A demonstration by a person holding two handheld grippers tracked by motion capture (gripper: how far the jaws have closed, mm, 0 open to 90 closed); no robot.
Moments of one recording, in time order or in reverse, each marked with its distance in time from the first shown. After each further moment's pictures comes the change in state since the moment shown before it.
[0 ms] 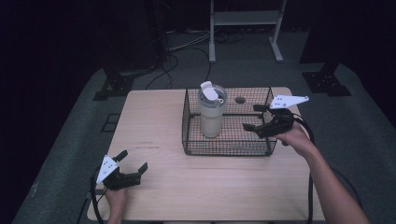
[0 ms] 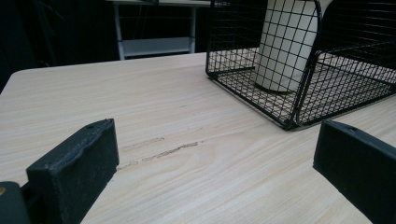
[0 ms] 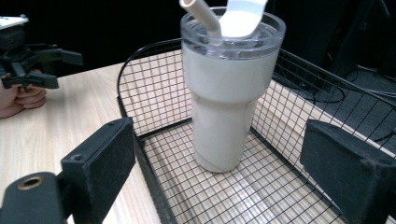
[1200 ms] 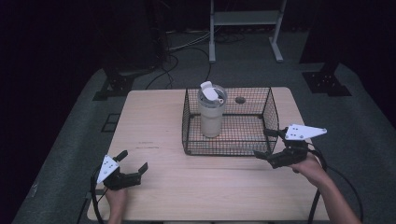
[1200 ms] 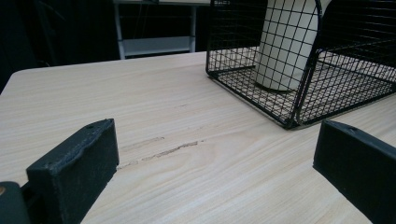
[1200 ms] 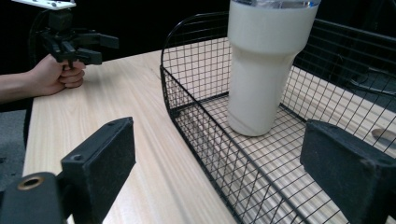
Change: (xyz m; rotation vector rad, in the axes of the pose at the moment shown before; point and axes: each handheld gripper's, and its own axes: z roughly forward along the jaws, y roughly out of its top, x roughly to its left) left arm -0.001 0.000 0.000 0.007 0.002 0.005; right arm 0.044 -0.058 -0.041 -0.040 0.027 0.005
